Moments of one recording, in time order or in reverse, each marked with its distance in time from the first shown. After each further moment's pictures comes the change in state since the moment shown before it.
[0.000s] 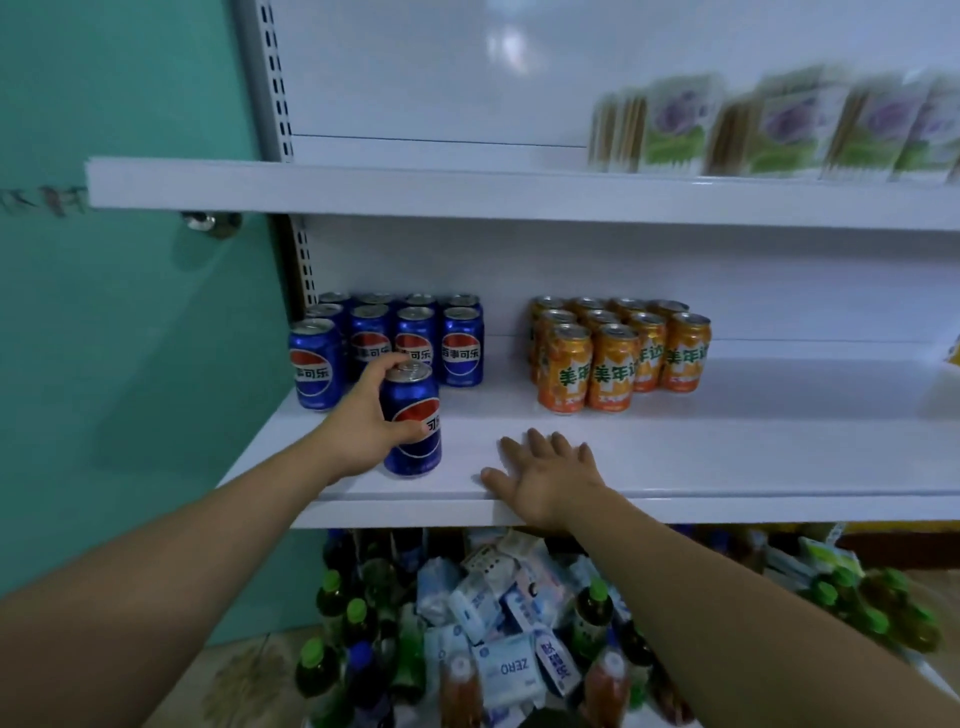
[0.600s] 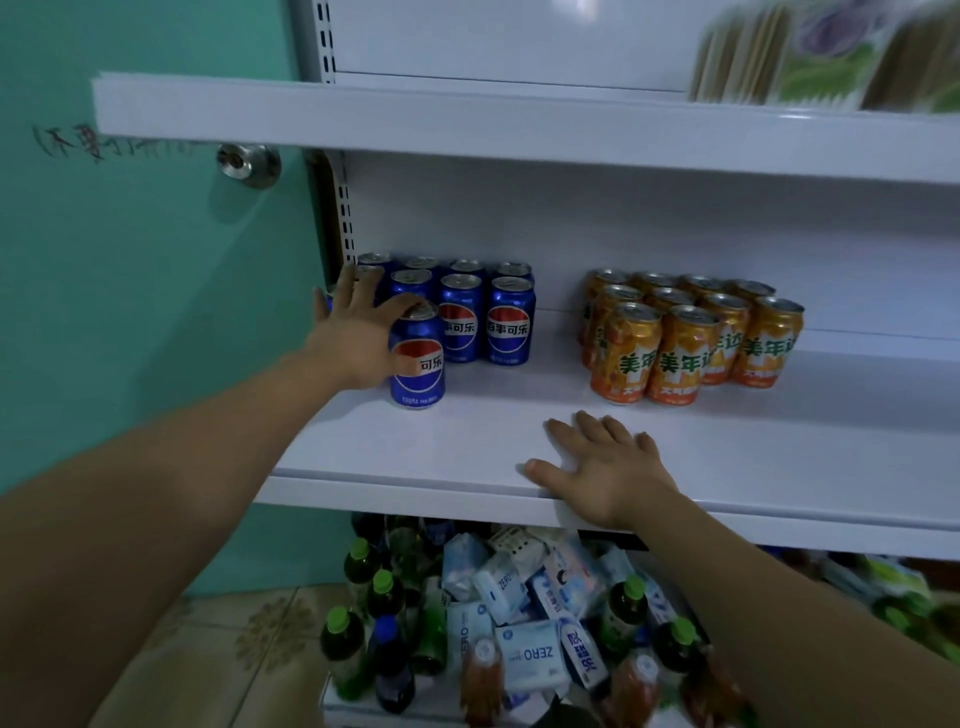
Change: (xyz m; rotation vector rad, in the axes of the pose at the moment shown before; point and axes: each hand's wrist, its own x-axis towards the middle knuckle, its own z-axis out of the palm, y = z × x) left_hand 0.071 -0.030 -0.059 1.003 0.154 0.072; right_hand 0.019 0.012 0.005 -0.005 0.034 -0.033
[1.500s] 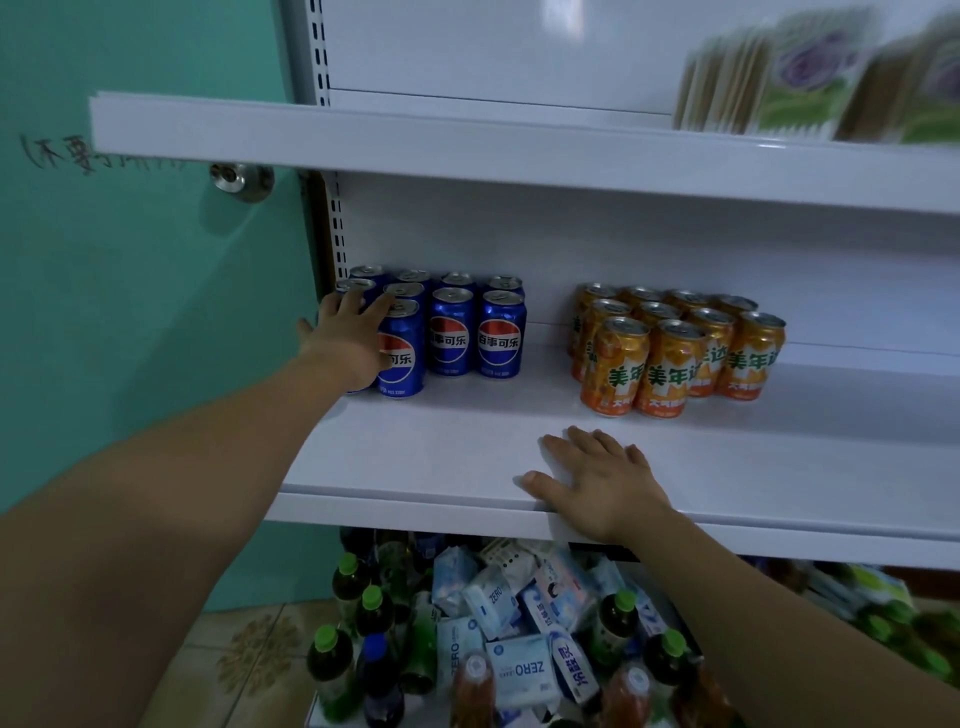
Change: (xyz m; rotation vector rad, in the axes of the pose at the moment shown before) left_hand 0.018 0.000 0.003 0.050 -0.079 -0.195; right_hand -0.005 0.002 -0.001 0.080 0.050 -0.014
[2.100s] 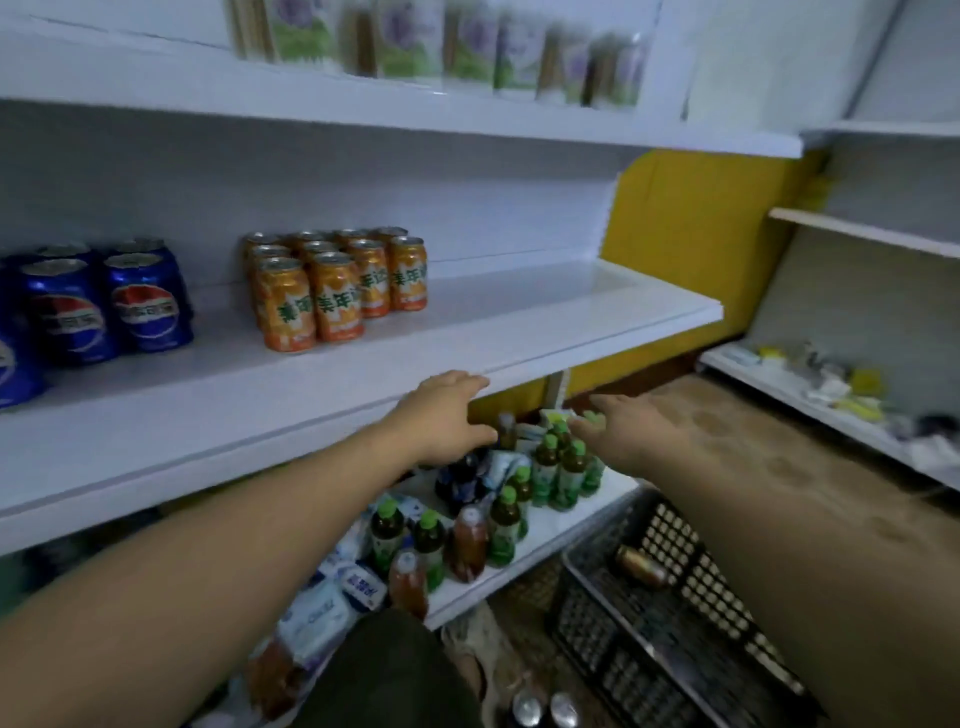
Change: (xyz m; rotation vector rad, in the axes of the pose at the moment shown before) left_hand -0.207 0.319 0.027 -0.359 -0.461 0.908; right_hand -0.255 0.204 -0.021 0.077 0.093 0.763
